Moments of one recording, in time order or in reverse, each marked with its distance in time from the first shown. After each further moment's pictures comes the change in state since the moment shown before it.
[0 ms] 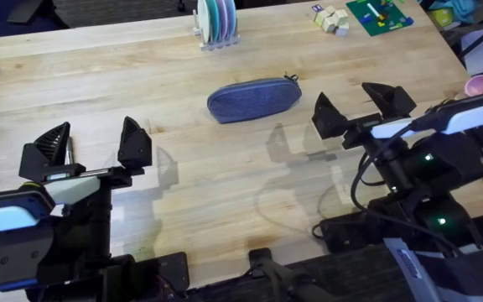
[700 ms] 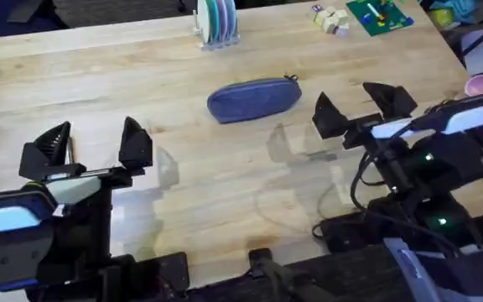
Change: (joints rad) left arm 0.000 0.000 0.000 0.000 0.008 0.014; right arm 0.000 0.000 0.003 -0.003 0.011 -0.001
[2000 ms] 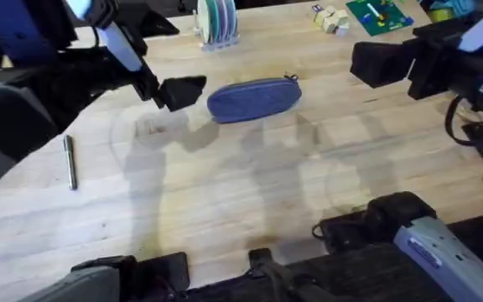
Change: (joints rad) left arm -0.086 1.402 0.887 -0.056 0.864 0.772; right arm 0.000 0.597 0.880 -0.604 0.007 -0.060
